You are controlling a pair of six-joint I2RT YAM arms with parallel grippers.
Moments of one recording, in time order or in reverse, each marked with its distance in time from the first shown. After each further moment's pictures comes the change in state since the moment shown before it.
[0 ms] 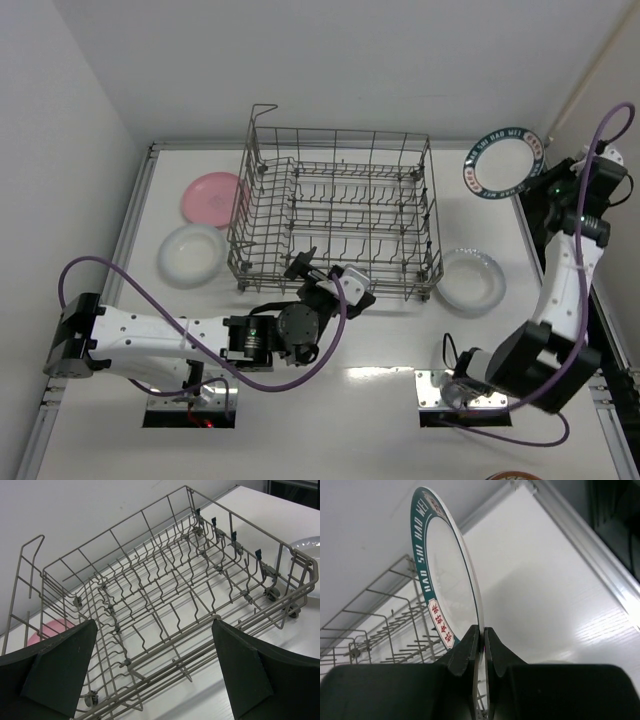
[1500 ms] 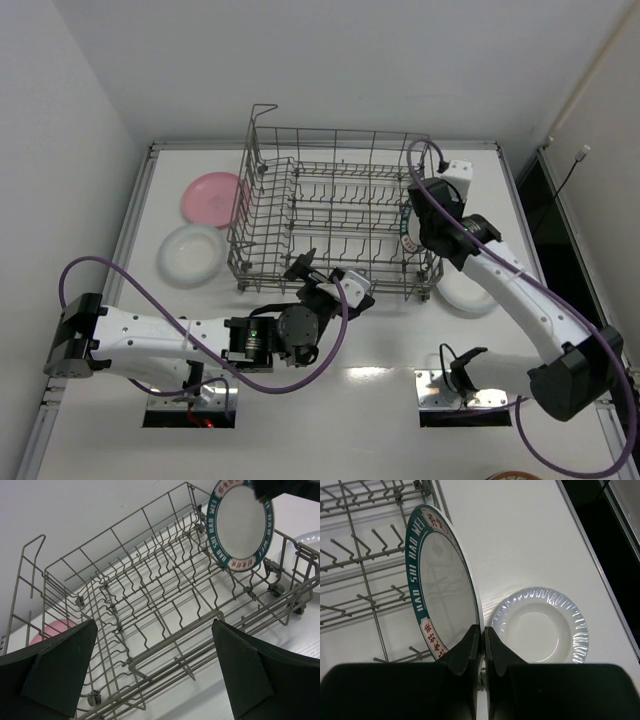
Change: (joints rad) left arm 0.000 0.002 -0.026 0.024 0.000 0.022; right arm 0.999 -0.117 -0.084 -0.343 1.077 0.034
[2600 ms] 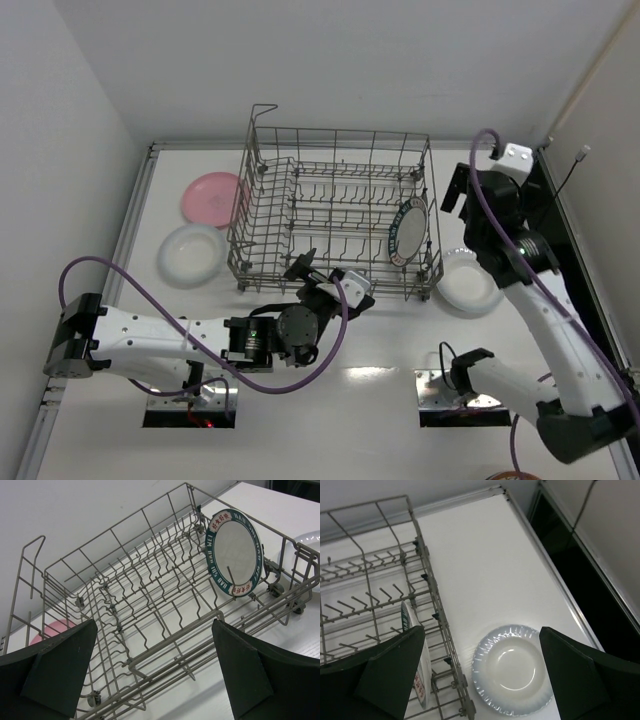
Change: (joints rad) left arm 0.000 -0.001 0.000 0.000 0.003 0.003; right arm -0.111 -0.213 0.077 0.024 -0.021 -0.168
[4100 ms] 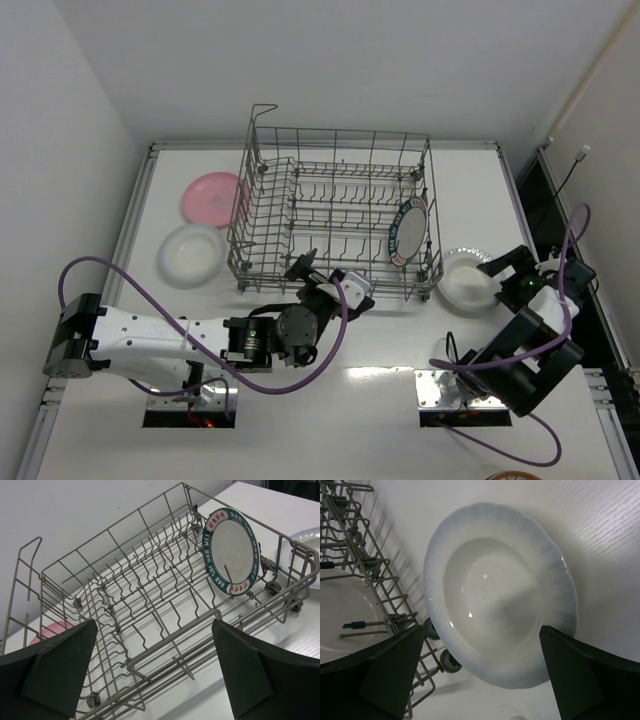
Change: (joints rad) left arm 0.000 -0.005 -0.007 -0.003 0.016 -0.001; right arm -1.201 0.227 -0.648 0.333 -1.380 -0.059
